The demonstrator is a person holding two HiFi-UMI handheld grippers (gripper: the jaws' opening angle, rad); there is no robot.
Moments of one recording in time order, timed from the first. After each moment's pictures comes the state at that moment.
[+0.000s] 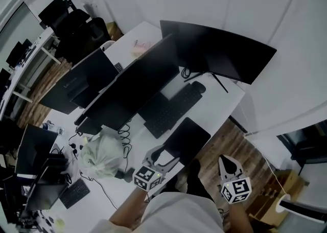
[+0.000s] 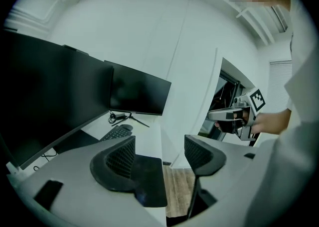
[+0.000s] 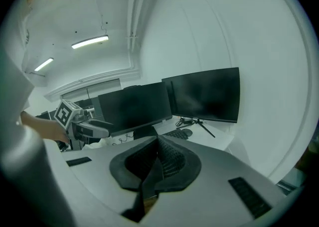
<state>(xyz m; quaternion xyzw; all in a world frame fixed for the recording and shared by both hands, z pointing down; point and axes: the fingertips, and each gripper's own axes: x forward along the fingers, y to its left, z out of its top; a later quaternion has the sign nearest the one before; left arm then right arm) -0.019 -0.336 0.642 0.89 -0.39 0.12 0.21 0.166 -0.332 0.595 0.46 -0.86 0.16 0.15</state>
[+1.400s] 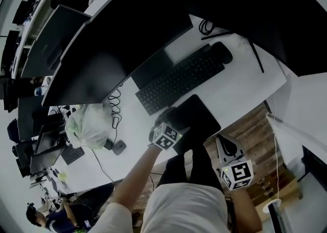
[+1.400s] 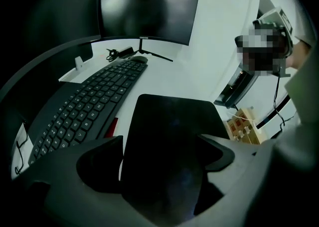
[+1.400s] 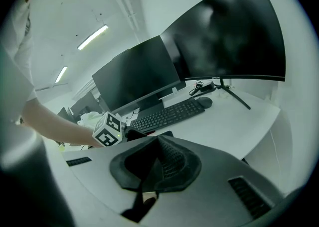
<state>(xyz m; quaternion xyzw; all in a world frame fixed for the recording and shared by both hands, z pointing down) 0.020 -0.451 0.948 0.78 -0.38 0.41 0.29 0.157 -0.473 0.781 0.27 -0.89 0.28 0.22</state>
